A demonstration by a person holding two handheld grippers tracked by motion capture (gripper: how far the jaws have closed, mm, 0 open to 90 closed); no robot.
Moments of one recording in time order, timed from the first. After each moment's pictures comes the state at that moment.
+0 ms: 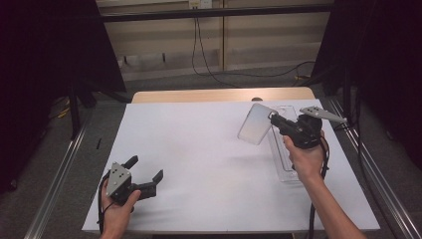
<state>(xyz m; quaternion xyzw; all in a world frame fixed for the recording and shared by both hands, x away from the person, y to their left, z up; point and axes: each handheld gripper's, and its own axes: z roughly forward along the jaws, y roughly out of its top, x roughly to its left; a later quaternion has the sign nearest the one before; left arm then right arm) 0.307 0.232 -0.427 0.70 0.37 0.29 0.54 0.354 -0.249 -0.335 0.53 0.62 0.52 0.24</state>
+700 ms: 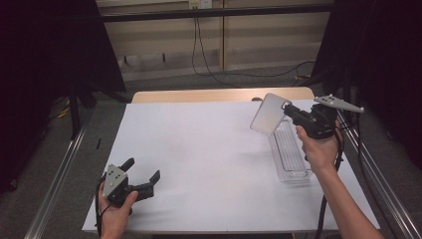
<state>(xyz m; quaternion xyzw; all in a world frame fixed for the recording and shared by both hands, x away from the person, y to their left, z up) 0.302 0.237 -0.427 0.69 0.39 0.29 0.54 0.361 -0.277 -0.313 0.54 0.61 0.51 0.28</state>
